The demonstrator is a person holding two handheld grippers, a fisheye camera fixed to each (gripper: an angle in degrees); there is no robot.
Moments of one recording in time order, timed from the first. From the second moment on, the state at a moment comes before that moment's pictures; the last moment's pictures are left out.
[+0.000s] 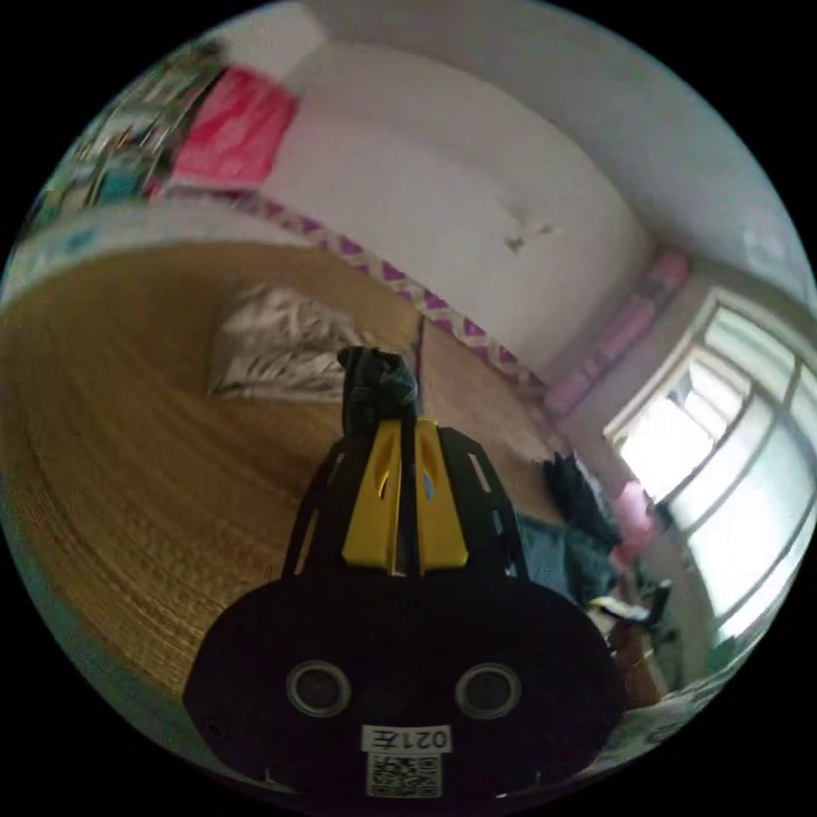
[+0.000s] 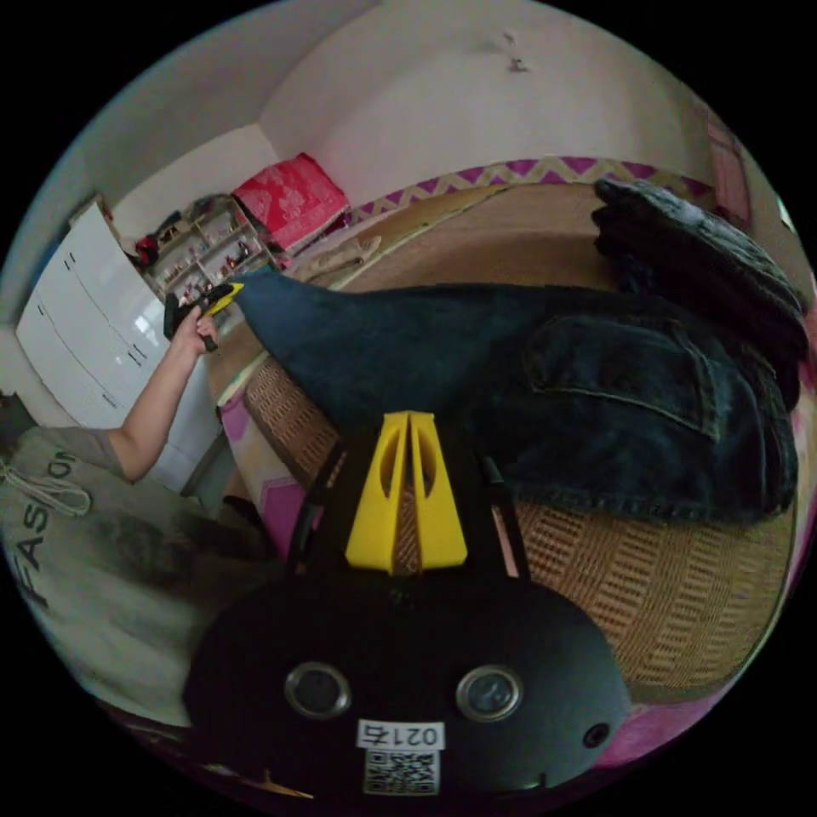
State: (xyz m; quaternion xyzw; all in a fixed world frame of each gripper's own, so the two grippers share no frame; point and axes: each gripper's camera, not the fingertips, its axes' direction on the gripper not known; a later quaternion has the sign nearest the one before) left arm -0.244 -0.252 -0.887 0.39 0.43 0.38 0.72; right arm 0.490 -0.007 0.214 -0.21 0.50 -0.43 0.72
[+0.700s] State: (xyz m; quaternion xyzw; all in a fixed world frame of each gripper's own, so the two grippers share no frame) left arm 0.026 0.181 -0.771 0.40 0.08 0.74 0.54; right arm 0.436 0.029 -0.011 -0.06 0.46 -0.39 0.80
